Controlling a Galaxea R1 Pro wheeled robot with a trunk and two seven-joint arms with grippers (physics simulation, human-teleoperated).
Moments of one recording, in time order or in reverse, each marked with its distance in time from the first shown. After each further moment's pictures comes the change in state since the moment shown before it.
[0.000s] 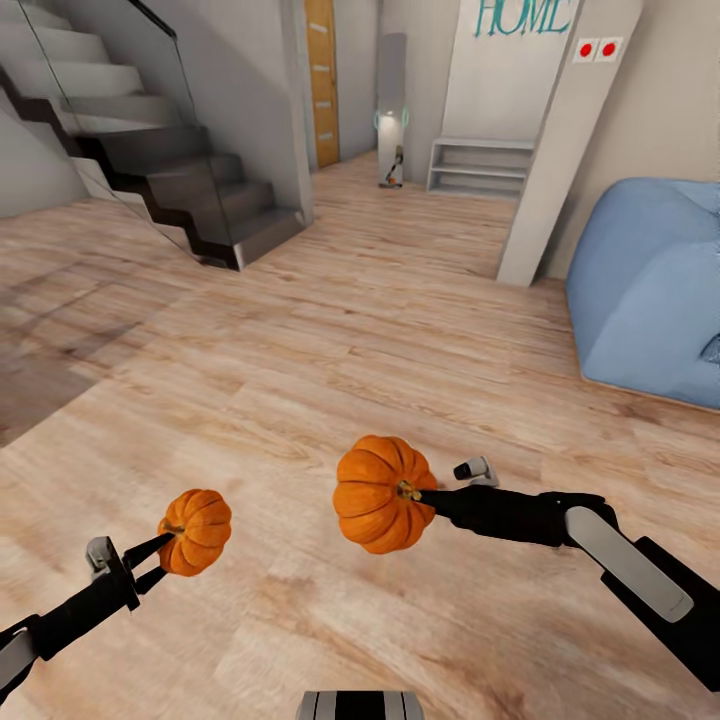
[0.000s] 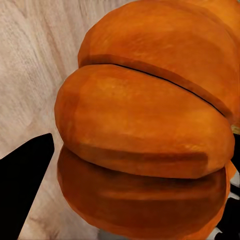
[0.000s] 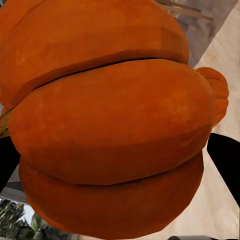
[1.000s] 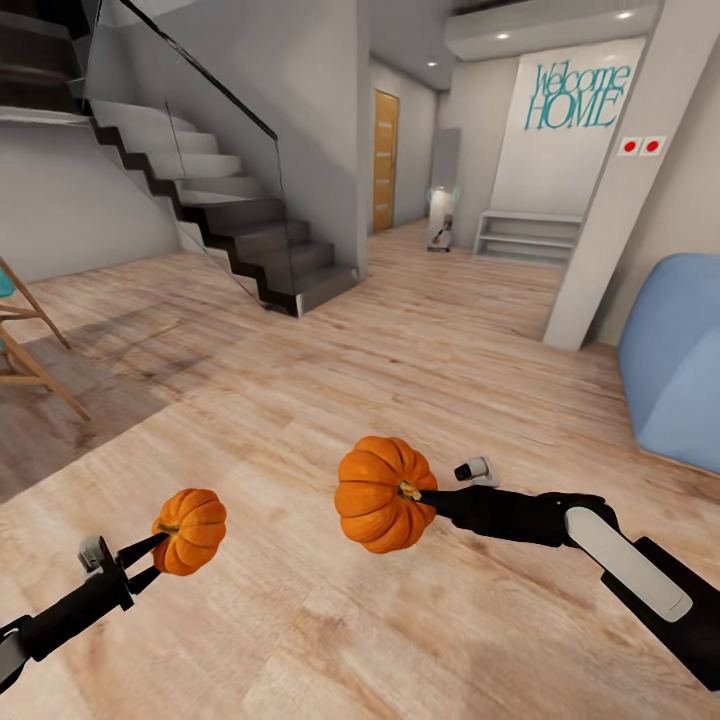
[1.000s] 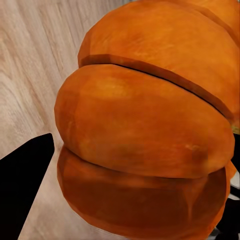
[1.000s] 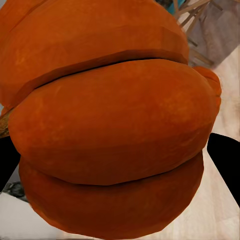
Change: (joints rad) left arm 0.001 0.016 -0.001 0.001 0.005 -0.001 -0.005; right arm 0.000 0.000 0.000 0.011 0.003 0.000 0.000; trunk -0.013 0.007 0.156
